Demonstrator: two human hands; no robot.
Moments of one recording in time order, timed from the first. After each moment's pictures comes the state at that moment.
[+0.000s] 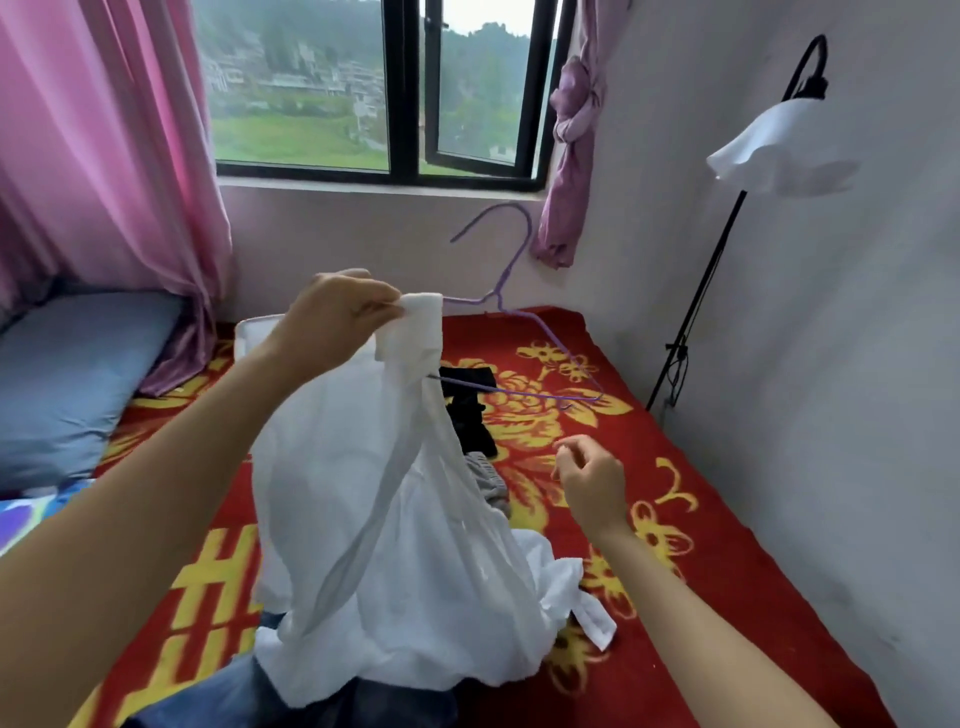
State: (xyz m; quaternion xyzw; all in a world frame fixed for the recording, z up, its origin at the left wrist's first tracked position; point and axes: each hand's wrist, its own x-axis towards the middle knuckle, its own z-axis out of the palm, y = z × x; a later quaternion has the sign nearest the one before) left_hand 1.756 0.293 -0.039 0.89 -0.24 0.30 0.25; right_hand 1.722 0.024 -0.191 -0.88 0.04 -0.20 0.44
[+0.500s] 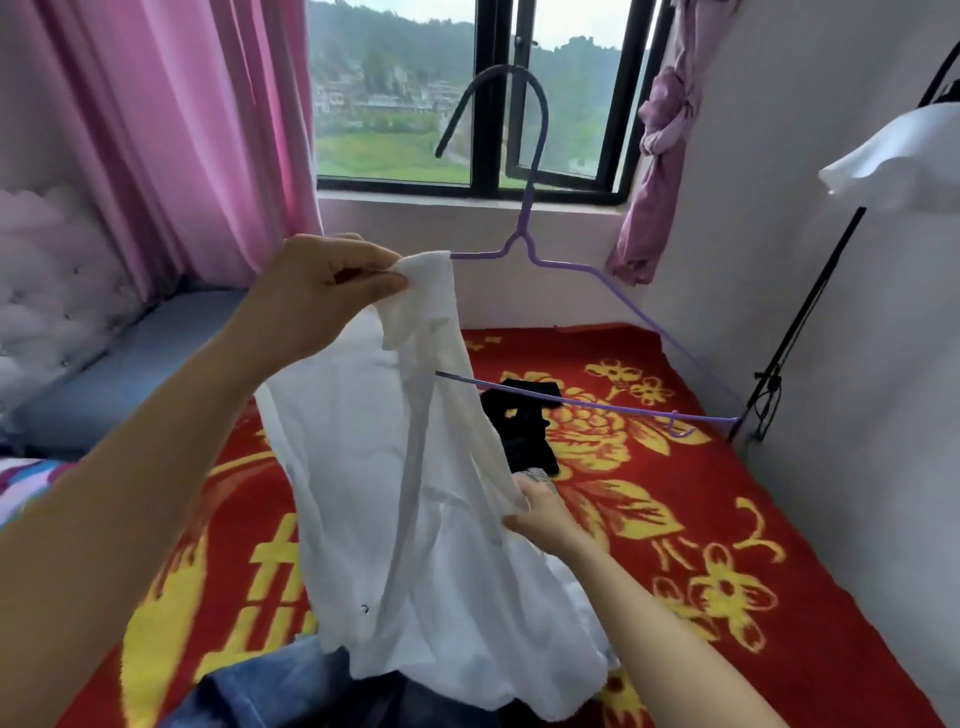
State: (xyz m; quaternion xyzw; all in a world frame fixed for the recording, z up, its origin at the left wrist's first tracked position) left_hand 1.697 0.332 0.008 0.87 -0.17 0.31 0.34; right_hand 1.773 0.101 -0.245 -0.89 -0.12 0.14 0.41
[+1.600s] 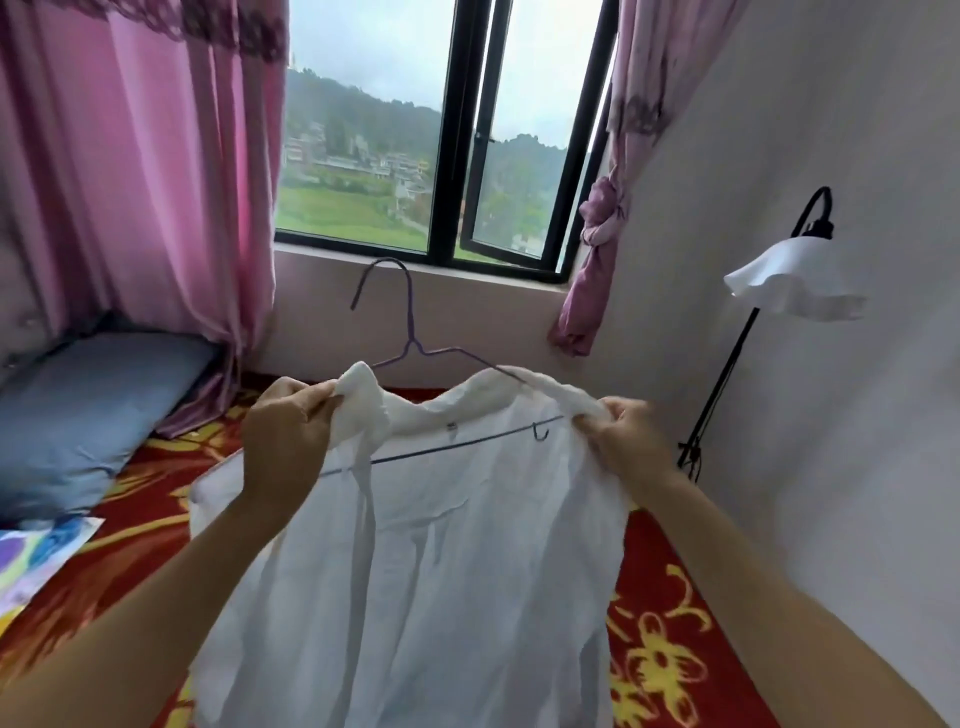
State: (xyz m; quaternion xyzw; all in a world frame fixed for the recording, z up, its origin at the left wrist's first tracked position) left_hand 1.731 0.338 -0.086 0.83 0.01 0.47 0.29; right_hand 1.760 0.041 -0.041 -0.86 -0.05 -0.16 0.49
